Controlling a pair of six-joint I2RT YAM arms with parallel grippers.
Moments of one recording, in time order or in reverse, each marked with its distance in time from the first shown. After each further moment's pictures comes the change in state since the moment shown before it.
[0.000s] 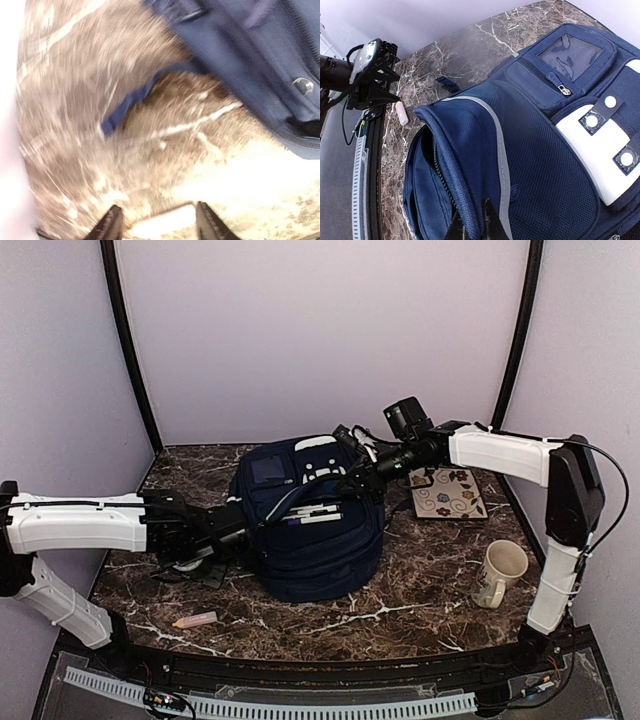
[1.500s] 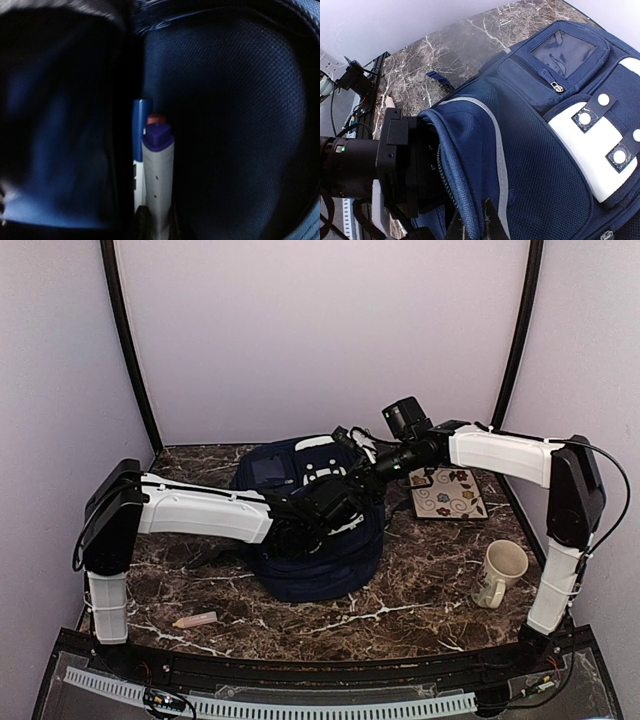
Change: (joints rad) left arm -0.006 0.595 0.443 0.725 -0.241 1.299; right arm 0.011 -0.008 0.002 -0.017 0.064 -0.026
